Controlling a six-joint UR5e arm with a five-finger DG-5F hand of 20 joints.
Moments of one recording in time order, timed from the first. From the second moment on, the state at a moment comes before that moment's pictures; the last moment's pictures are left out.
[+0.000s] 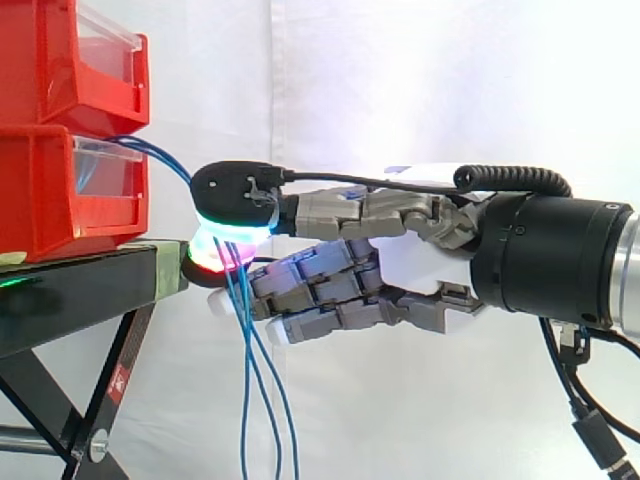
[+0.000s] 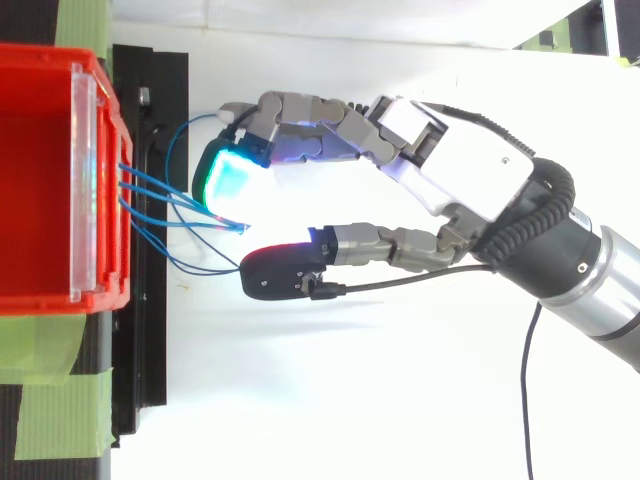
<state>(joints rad) 0.30 -2.06 -1.79 -2.27 -0.78 -0.44</state>
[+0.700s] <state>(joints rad) 0.30 -2.06 -1.74 -2.32 -0.78 -0.43</state>
